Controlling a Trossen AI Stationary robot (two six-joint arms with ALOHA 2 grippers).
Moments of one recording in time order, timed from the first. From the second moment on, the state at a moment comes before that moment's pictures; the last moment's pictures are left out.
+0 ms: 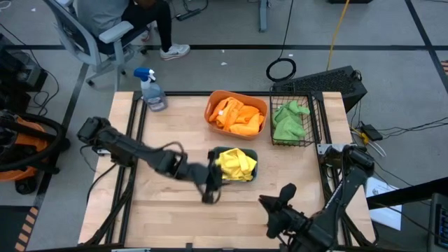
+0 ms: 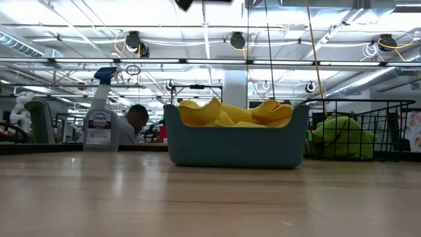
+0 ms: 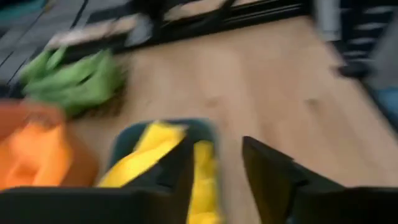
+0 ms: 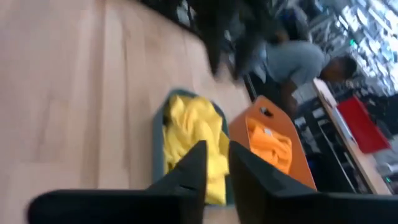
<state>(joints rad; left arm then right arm) -0.33 1.61 1.24 -0.21 -0.27 0.01 0.93 1.93 1.73 -1.37 1.16 0.83</state>
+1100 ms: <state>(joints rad) -0.41 1.55 1.02 0.09 -0.27 0.04 0.77 1.92 1.30 -0.59 1.08 0.63</state>
